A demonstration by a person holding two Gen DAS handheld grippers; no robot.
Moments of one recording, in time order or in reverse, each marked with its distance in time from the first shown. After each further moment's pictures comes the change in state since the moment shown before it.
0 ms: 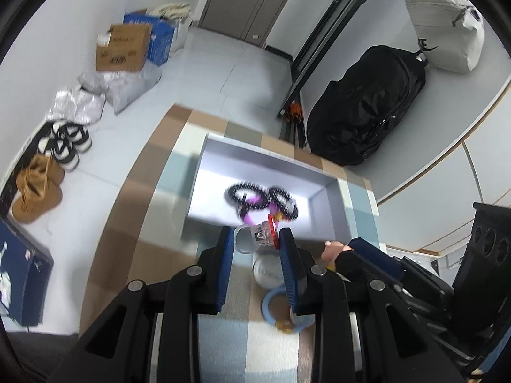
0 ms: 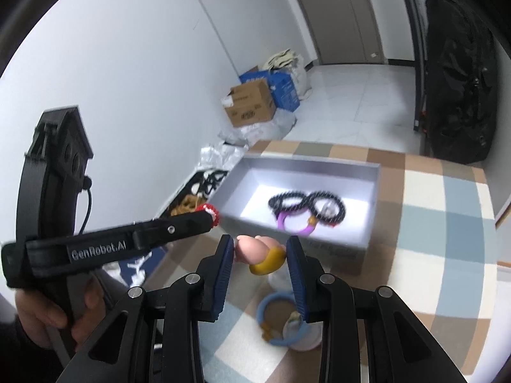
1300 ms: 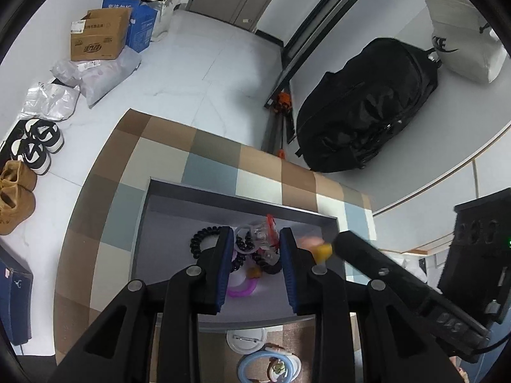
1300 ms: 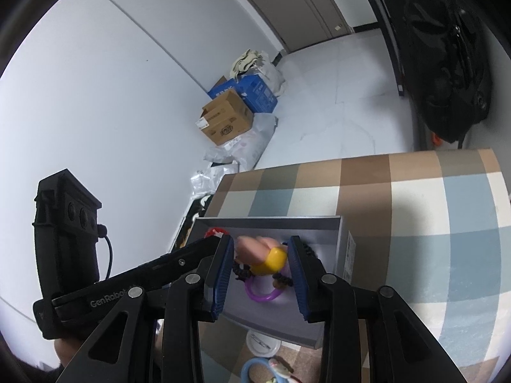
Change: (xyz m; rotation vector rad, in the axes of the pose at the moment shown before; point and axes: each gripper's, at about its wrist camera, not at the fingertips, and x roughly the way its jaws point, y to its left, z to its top) left arm 0.060 -0.008 0.046 -0.035 0.097 -0.059; right arm 0.039 -0.073 0.053 0.278 0.008 0.061
